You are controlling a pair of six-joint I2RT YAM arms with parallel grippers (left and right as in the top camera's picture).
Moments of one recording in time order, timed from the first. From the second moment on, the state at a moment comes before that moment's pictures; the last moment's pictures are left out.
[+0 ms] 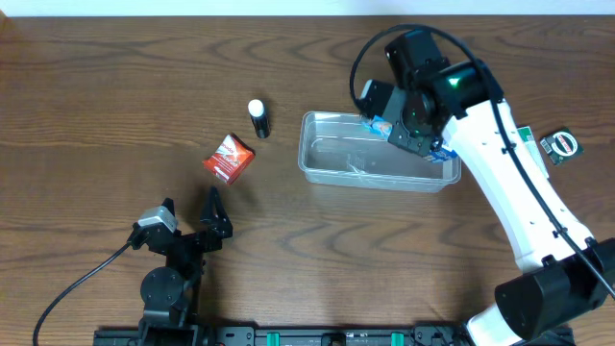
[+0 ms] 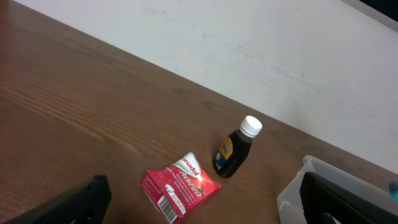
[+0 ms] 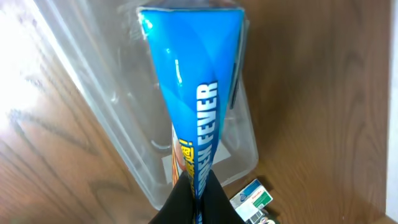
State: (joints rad) left arm -0.11 0.01 0.02 -0.11 -0.12 -0.46; right arm 0.41 1.74 1.70 -1.27 0.17 -0.76
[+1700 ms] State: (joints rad) left arm -0.11 0.01 0.02 -0.11 -0.12 -0.46; right arm 0.33 1.75 1.48 -1.21 0.10 -0.97
